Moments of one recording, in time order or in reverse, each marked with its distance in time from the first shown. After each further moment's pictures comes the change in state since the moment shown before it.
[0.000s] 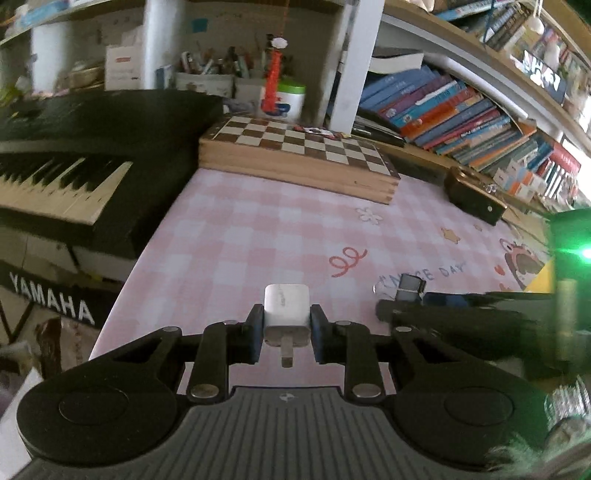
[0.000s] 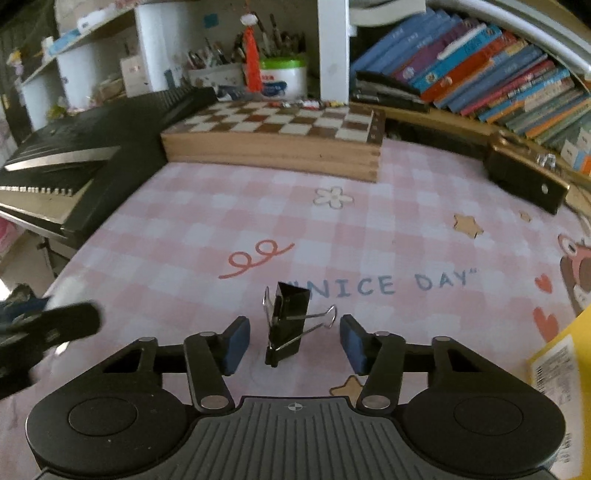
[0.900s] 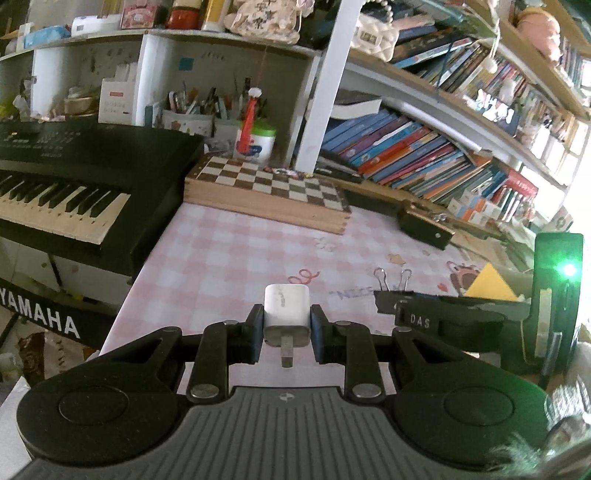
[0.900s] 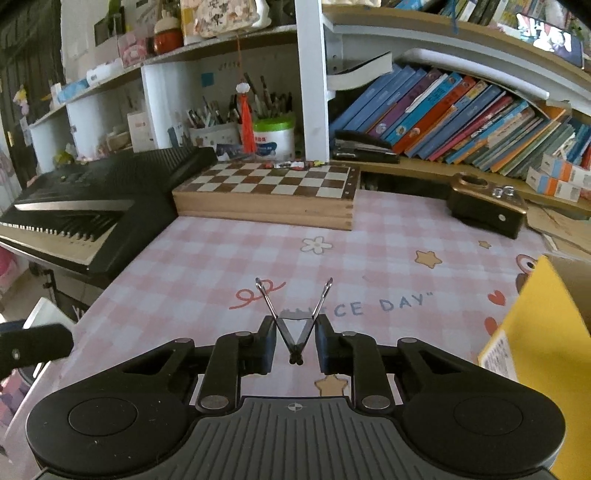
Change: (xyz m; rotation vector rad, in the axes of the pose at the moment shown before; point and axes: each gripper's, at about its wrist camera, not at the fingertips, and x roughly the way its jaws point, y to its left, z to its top) left arm -0.081 -0.005 -0.010 0.002 -0.113 -0.107; right arm -0.080 -0.006 -0.012 0.034 -0.158 0.002
